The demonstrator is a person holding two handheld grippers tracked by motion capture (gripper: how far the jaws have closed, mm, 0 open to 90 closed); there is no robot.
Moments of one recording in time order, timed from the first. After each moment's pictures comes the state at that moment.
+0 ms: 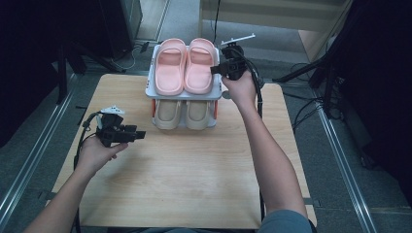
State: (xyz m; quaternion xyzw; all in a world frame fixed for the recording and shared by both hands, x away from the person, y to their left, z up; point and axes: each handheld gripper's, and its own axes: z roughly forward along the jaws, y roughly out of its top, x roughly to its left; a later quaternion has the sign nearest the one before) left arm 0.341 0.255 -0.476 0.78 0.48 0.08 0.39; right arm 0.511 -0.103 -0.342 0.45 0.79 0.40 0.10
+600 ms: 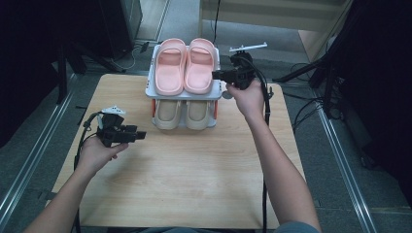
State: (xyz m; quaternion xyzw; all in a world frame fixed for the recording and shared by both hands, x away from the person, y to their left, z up) left arm 0.342 0.254 -0.476 0.78 0.48 0.08 0.38; right arm 0.471 -0.125 -0.338 0.41 0.78 0.46 0.10
